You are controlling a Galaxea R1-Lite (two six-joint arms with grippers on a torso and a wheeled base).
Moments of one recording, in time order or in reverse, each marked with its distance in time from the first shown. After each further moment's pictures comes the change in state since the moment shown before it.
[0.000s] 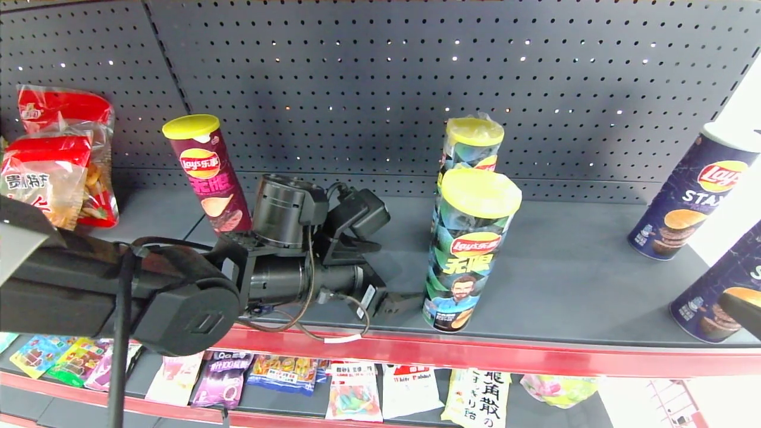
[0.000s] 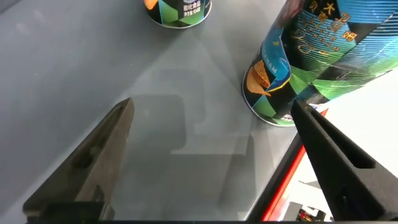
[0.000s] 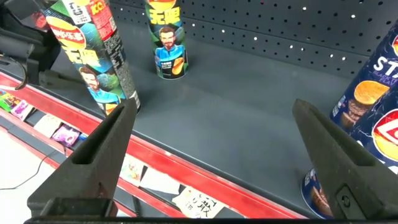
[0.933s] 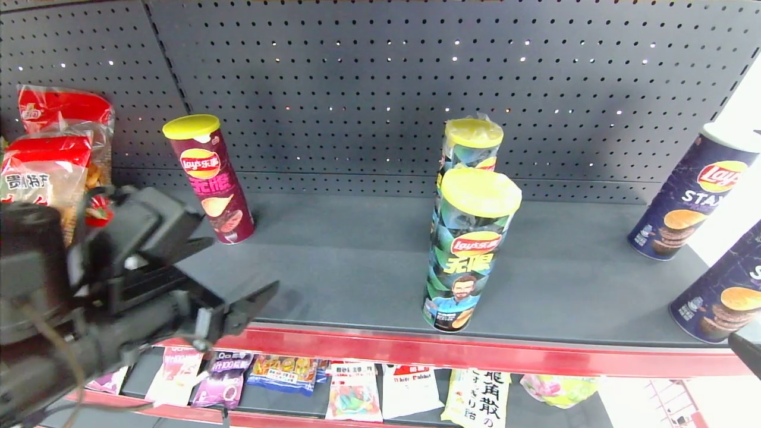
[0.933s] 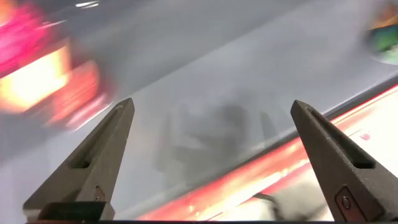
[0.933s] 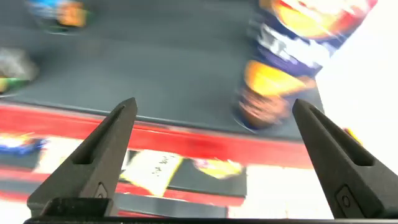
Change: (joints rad) left arm 0.134 -0.621 0.460 0.012 0.461 -0.010; right arm -0.113 -0.100 0.157 0.065 -0.291 -0.023
